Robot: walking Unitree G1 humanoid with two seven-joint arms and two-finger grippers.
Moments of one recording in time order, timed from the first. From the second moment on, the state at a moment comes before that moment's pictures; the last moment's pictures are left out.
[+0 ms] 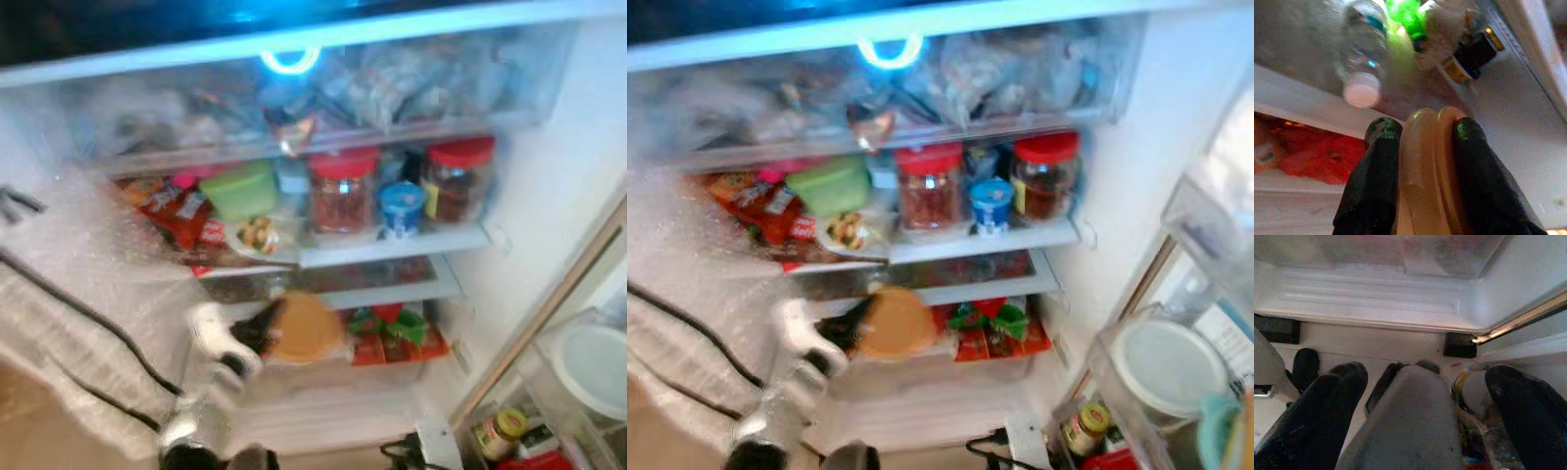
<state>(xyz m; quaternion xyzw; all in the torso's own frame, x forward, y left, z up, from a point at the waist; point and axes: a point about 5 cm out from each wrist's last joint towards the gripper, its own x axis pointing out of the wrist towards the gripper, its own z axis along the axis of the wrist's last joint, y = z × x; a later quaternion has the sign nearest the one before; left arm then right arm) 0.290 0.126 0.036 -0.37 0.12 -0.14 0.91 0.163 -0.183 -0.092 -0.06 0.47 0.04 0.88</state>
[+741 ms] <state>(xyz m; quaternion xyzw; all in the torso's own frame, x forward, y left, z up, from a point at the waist) 0.302 0.131 0.037 -0.39 0.11 -0.13 0.91 0.161 -0.194 -0.092 -0.07 0.48 0.03 0.88</state>
